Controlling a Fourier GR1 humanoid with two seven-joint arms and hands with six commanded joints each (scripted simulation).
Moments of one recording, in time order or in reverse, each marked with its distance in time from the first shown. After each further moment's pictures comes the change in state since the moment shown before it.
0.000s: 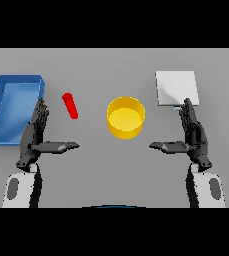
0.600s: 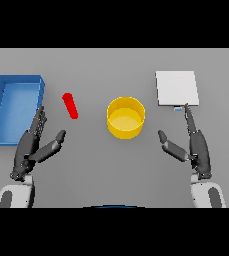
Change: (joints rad) left arm 0.123 0.070 -0.087 -0.170 -0.095 -0.031 0.038; right arm 0.095 -0.075 0.104 -0.083 0.280 -0.088 -0.099
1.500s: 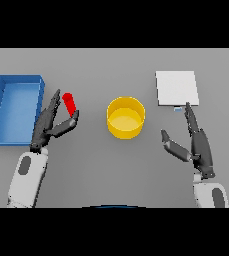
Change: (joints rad) left arm -0.355 -0.010 0.055 0.477 -0.083 0.045 -0.090; right arm 0.003 -0.007 -0.011 -0.041 -0.061 0.045 -0.009
